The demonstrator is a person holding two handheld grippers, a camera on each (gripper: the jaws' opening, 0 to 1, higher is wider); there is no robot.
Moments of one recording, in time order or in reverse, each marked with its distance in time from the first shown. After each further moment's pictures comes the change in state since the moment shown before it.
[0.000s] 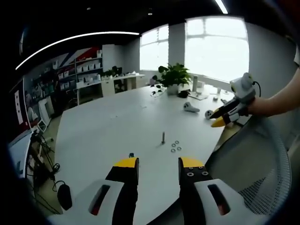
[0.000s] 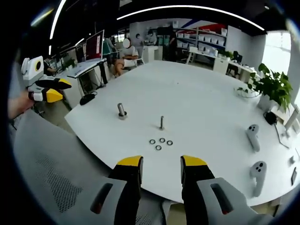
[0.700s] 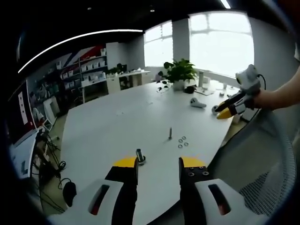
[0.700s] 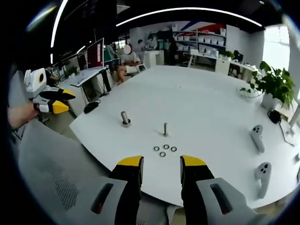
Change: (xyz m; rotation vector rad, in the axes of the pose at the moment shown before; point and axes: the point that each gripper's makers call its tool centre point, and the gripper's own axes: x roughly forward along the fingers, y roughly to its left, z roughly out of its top) left arm 0.001 0.011 -0.011 0.002 0.056 0.046; right arm 0.001 0.005 0.012 0.030 -0.020 0.050
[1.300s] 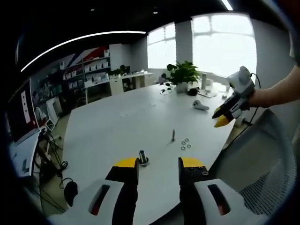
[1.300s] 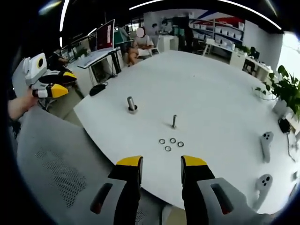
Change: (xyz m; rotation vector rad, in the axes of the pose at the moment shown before) left arm -0.003 0.004 0.003 -0.009 -0.018 0.022; right arm 0.033 0.003 -0.001 -0.095 0.140 0.080
